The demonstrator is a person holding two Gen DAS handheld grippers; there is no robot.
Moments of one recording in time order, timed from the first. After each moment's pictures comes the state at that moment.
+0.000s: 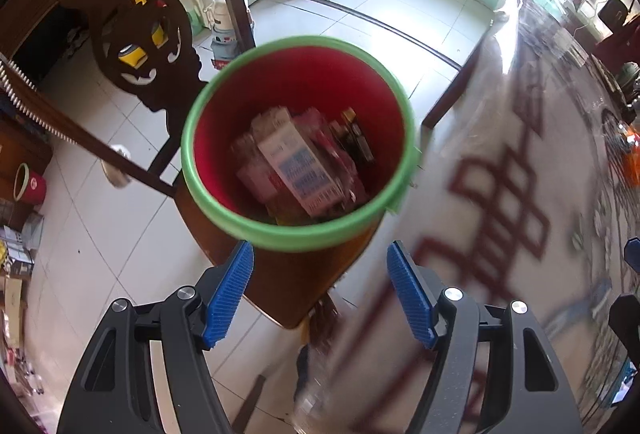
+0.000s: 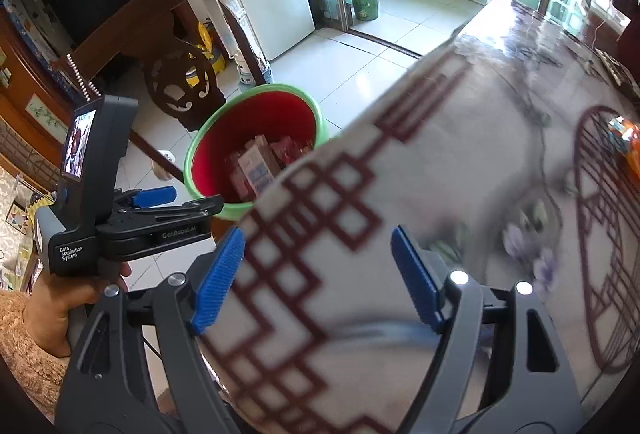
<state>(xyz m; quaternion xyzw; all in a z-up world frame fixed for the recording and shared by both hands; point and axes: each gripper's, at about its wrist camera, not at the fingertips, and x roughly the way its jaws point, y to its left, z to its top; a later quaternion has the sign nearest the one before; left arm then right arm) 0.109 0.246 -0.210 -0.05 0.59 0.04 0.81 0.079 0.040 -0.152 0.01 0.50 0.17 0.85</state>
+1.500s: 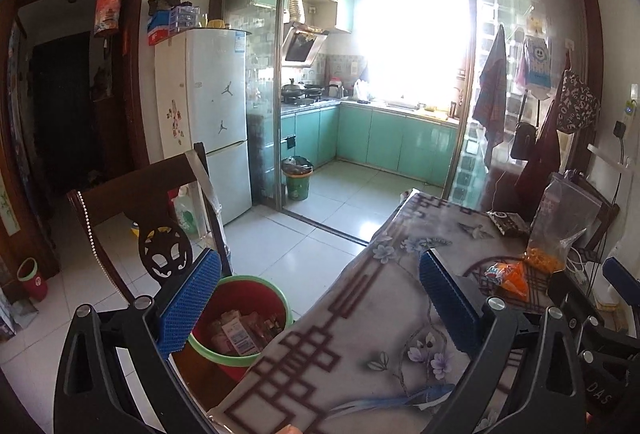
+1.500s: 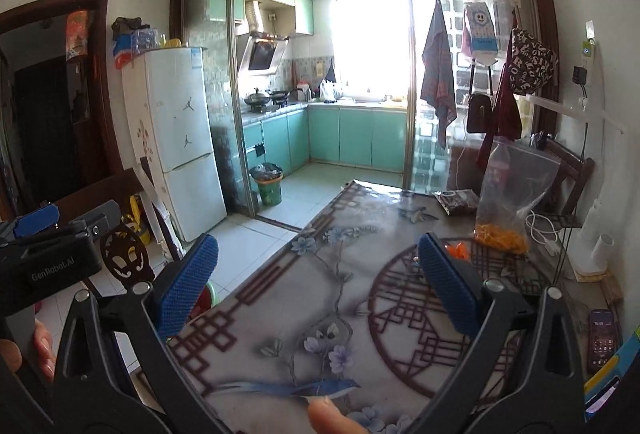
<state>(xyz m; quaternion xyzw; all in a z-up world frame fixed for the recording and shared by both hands) -0.026 0.088 0.044 -0.02 0.23 0.04 0.97 -0.056 -0.105 0.016 0.03 0.18 0.00 0.98</state>
